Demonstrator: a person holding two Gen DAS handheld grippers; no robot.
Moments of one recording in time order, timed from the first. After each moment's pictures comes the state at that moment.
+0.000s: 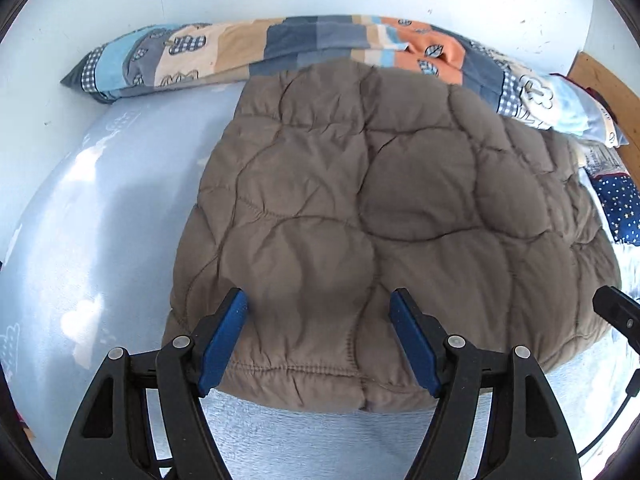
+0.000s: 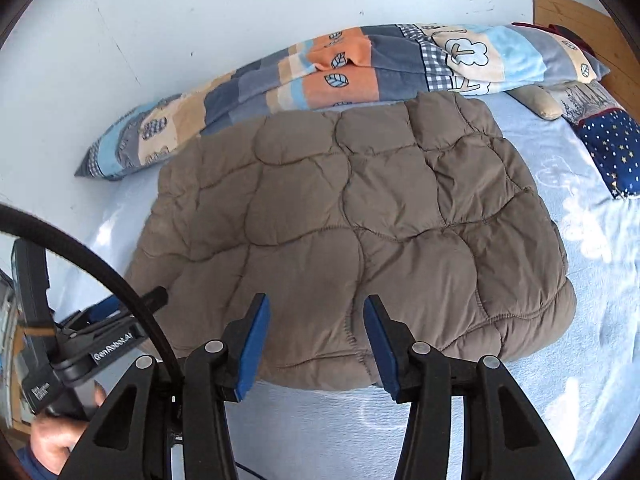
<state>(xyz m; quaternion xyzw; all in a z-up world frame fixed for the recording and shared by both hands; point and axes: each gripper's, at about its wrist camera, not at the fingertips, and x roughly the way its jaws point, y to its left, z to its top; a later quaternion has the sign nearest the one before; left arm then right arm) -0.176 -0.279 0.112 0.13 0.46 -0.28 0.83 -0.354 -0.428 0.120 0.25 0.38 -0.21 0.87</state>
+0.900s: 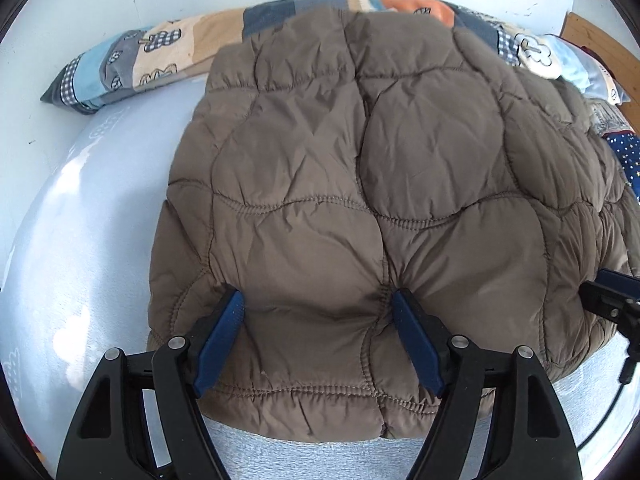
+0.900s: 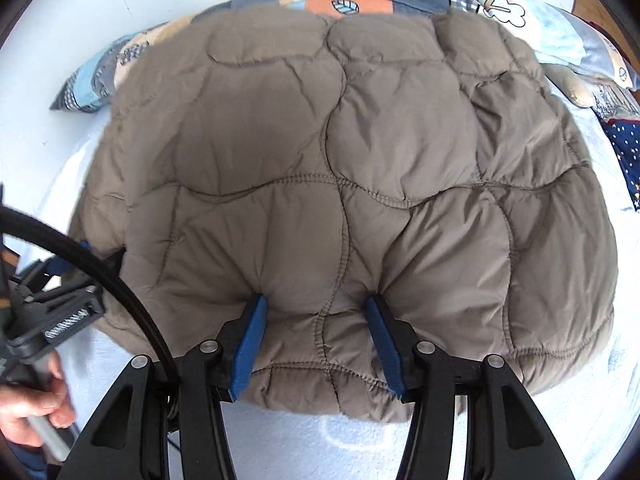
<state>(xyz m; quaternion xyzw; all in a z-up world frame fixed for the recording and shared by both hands) -0.175 -0.289 0.078 0.18 0.46 -0.29 0.82 -0.327 -0.451 0.056 0.22 0.47 -0.18 0.84</state>
